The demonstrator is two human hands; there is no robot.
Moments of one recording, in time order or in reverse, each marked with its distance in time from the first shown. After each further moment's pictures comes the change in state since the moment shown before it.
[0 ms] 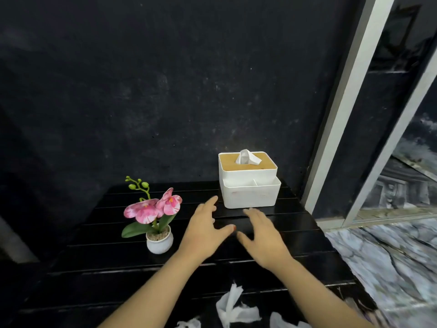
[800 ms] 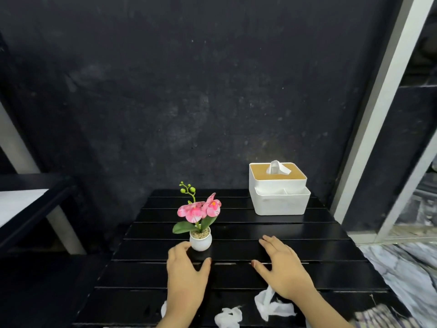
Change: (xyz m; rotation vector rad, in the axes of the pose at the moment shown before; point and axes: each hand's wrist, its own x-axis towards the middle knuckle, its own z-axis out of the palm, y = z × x) left_hand -0.095 -0.067 -0.050 0.012 0.437 -0.247; right_hand -0.035 -0.016 0.031 -0.228 -0.153 -0.038
